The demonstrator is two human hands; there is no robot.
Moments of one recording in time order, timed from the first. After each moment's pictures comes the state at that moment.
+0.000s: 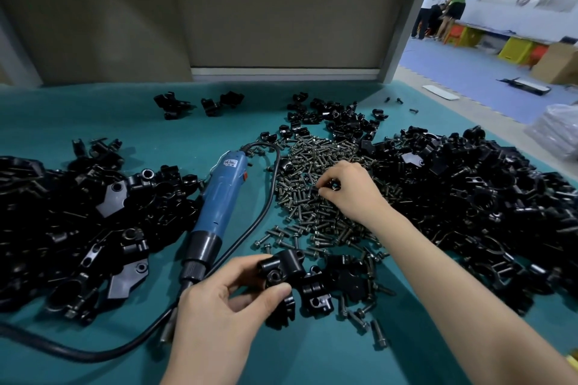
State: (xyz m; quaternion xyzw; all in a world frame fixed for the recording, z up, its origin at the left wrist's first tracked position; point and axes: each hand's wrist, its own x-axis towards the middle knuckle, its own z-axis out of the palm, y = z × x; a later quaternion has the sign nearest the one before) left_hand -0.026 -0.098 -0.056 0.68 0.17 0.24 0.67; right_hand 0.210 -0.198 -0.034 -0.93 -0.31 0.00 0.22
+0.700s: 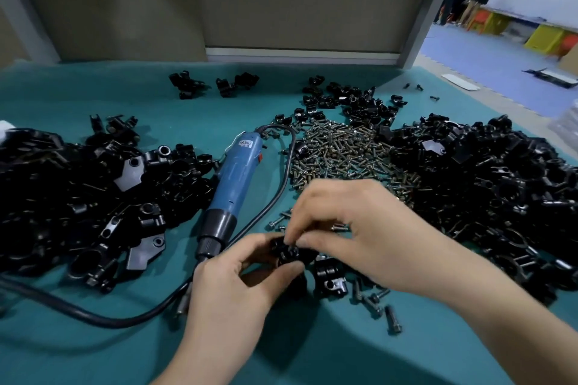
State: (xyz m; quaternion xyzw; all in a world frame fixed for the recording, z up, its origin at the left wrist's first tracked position) left_hand -0.028 -0.096 -0.053 0.73 0.15 0.25 0.62; right_hand 0.082 -0.215 0.041 -0.77 -0.58 0.07 0.25
